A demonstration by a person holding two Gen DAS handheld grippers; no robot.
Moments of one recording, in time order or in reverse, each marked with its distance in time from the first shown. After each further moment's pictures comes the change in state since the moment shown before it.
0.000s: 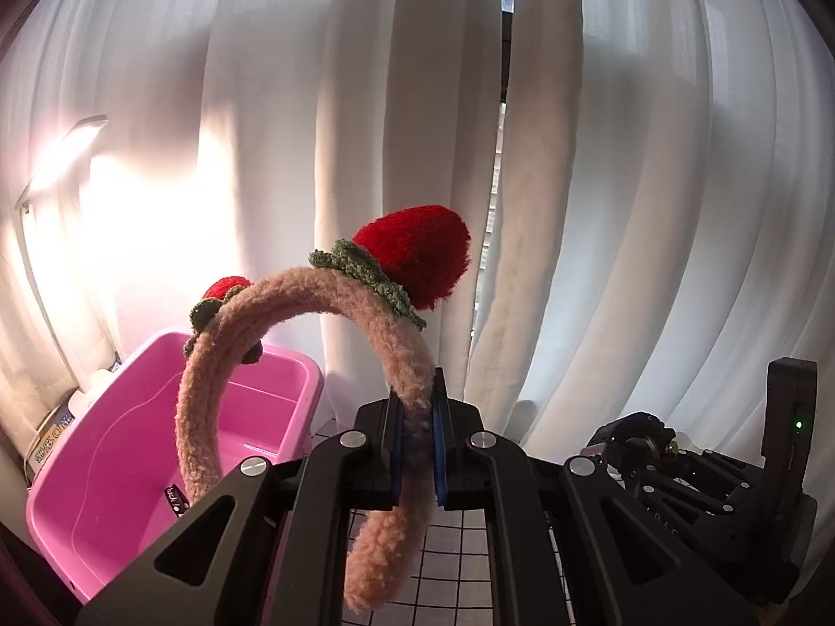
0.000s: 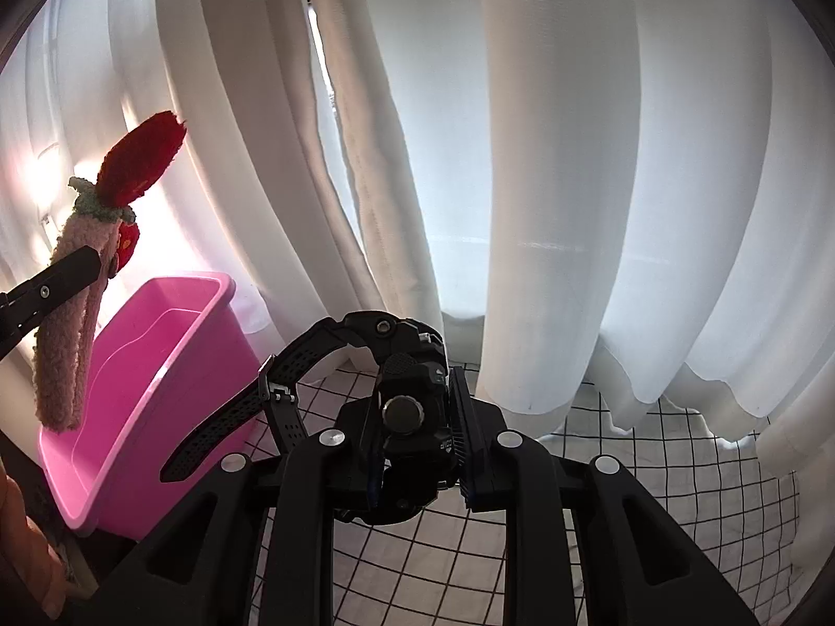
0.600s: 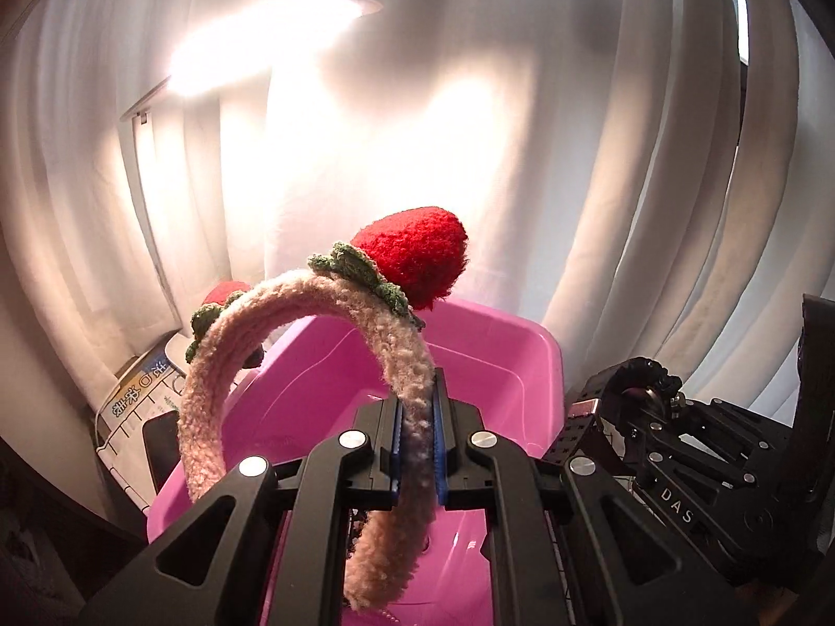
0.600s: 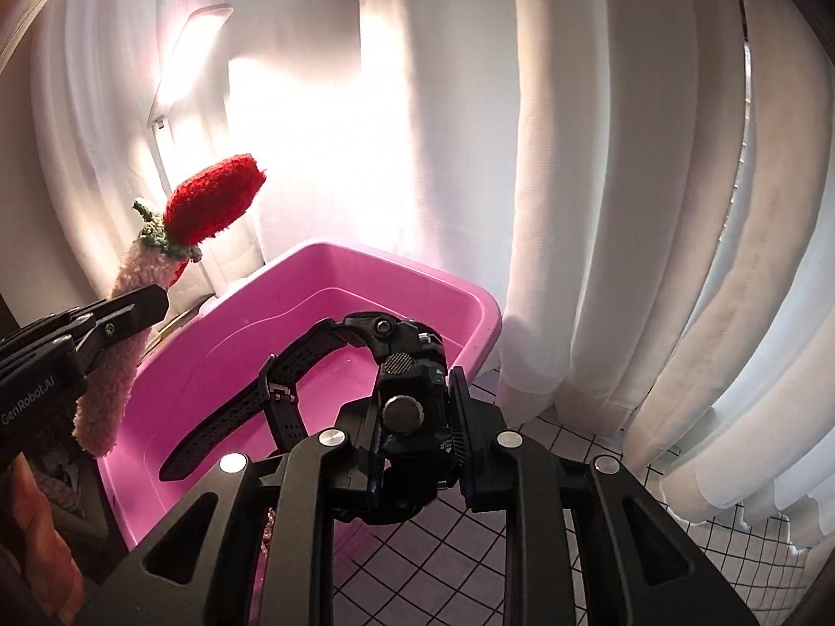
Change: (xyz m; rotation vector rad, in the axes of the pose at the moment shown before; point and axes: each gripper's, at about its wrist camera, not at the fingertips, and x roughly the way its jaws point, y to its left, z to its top) left arm 0.003 0.187 -0.020 -0.147 0.144 0.198; right arm 0.067 0.216 0.027 -0.278 0.053 0.213
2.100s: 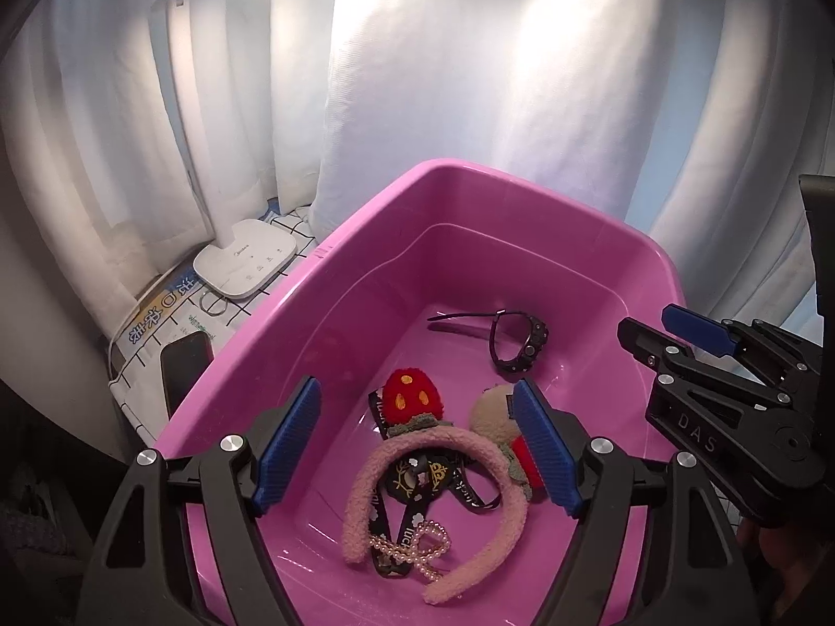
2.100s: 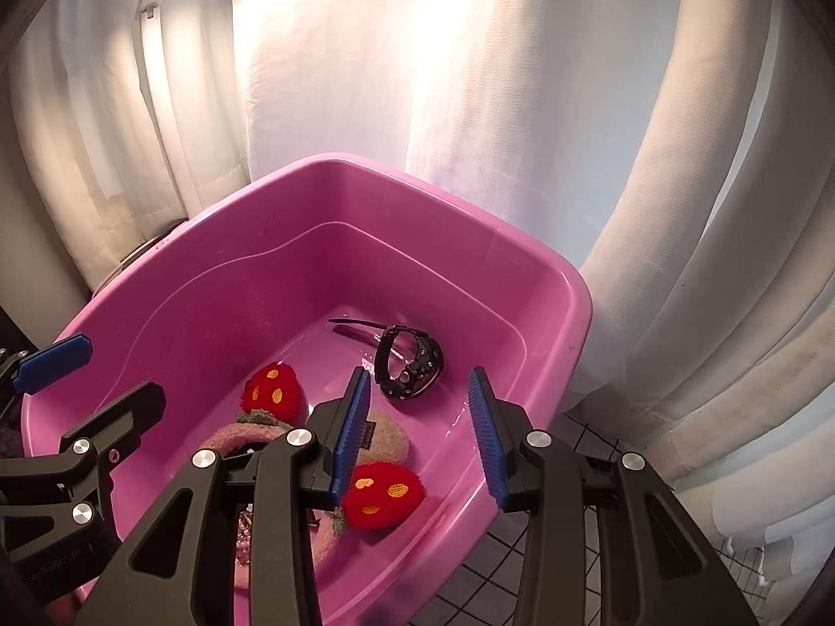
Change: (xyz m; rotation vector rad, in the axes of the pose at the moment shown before) left arm 0.054 0.046 -0.039 -0.051 0.180 0.115; right arm 0.079 0.044 0.003 -0.114 0.158 -0.070
